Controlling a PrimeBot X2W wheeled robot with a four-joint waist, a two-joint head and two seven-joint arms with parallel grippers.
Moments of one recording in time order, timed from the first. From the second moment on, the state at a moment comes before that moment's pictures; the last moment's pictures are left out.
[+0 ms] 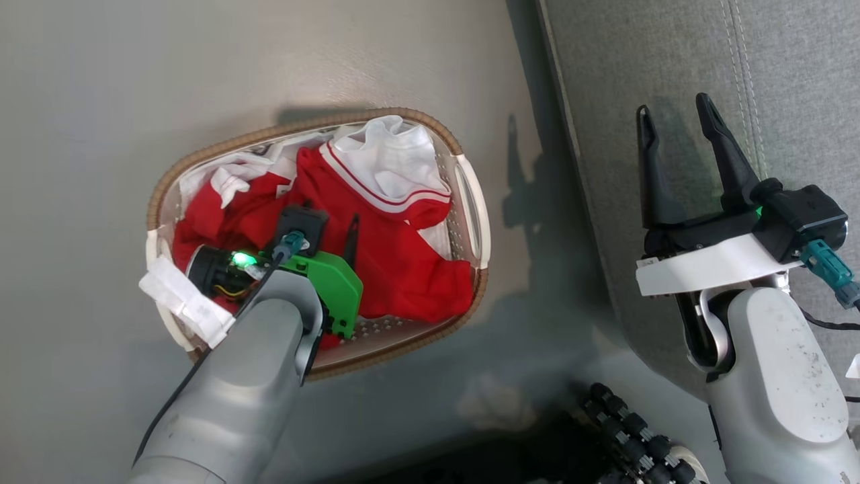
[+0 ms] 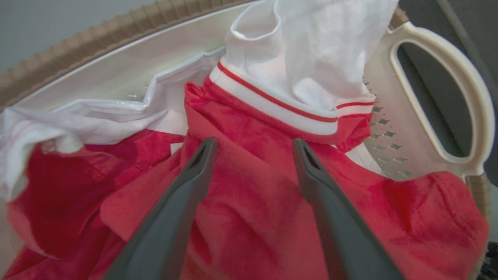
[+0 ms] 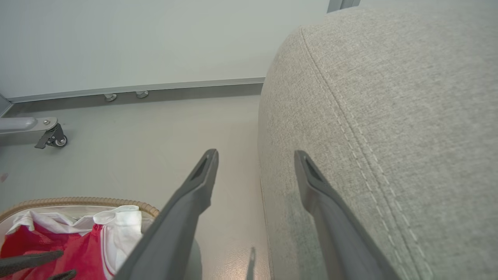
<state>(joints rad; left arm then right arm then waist) -0.78 0.05 -0.68 1.06 -0.42 -0.01 -0.22 -0.42 -0.05 0.04 0.09 0.16 0.13 -0.26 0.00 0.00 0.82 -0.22</state>
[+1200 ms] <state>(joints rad) -0.78 0.05 -0.82 1.09 -0.63 -0.01 -0.20 -0.40 -0.05 0.05 0.14 0.12 0.13 -0.26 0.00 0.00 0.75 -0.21</state>
